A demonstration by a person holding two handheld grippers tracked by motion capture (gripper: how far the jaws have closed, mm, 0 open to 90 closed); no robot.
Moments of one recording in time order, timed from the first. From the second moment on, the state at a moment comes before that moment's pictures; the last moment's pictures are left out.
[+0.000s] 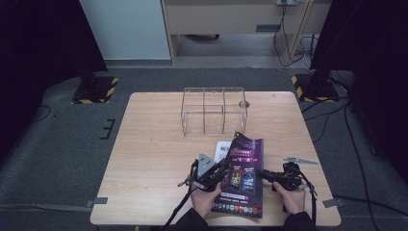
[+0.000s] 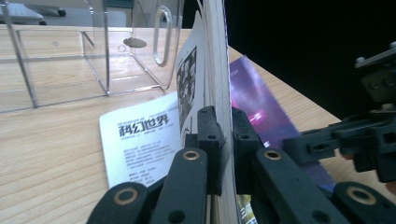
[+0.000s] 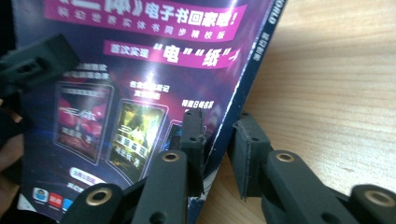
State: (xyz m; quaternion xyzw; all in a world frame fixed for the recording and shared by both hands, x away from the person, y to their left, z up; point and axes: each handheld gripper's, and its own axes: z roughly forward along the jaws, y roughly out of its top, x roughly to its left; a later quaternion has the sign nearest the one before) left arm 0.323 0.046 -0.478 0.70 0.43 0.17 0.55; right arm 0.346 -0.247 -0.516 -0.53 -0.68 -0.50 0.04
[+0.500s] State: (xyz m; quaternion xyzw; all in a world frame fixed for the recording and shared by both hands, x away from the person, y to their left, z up) left arm 0.334 0.061 -0.490 0.70 0.46 0.14 0.52; right arm 0.341 -0.255 -0.498 -0.52 -0.65 -0.55 0.03
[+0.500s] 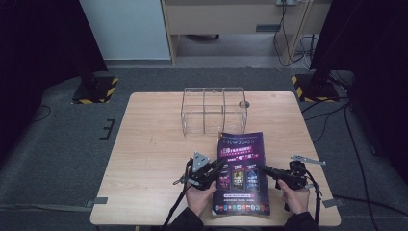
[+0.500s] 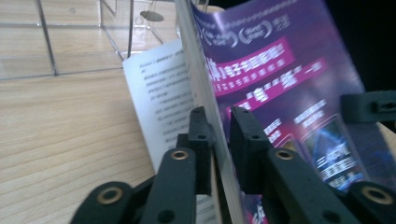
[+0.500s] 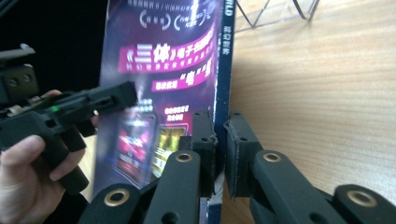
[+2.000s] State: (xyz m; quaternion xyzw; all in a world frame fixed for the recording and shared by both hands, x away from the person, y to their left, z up) left arm 0.325 0.203 -0.515 0.72 0.54 0.20 0.39; right arm 0.342 -0.234 -0.397 -0.44 -0.65 -0.62 -0.06
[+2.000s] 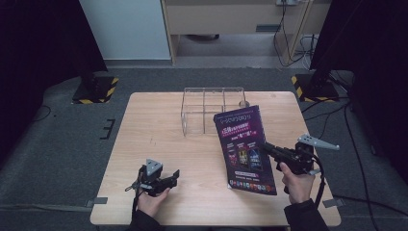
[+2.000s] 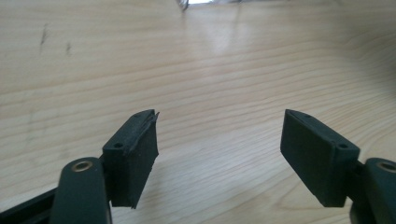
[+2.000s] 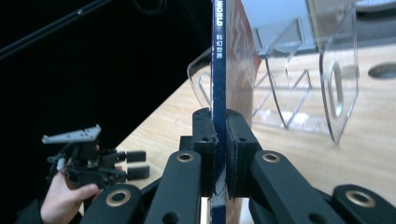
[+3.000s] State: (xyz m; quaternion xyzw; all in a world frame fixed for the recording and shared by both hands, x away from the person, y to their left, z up) left arm 0.338 0.225 -0.535 0.72 0.57 0.25 0.31; right arm 0.389 -0.221 -0.329 -0.43 -0.60 -0.65 -0.18
